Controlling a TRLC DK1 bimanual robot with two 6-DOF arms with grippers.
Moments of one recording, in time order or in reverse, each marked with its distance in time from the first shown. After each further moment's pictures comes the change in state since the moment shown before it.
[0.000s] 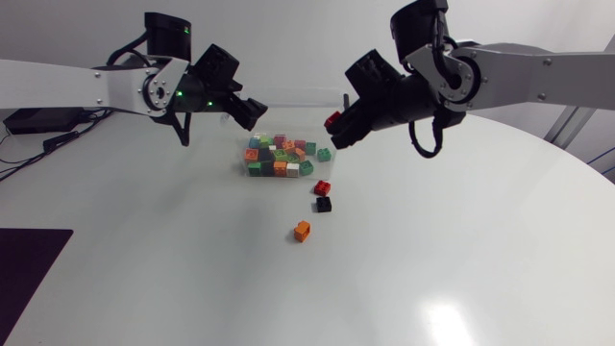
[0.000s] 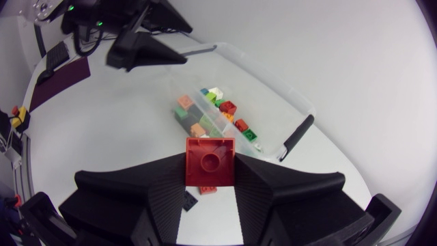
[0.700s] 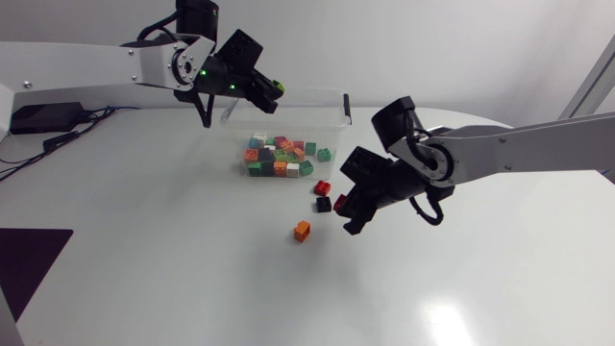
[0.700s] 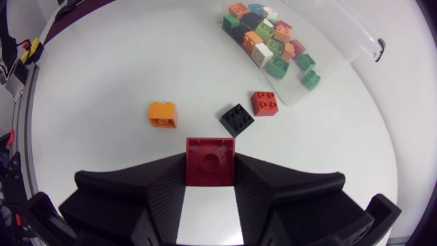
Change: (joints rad) left arm -0.048 0.177 0.304 -0.168 0.046 -0.007; right arm 0.030 0.013 -0.322 -0.011 0.003 -0.149
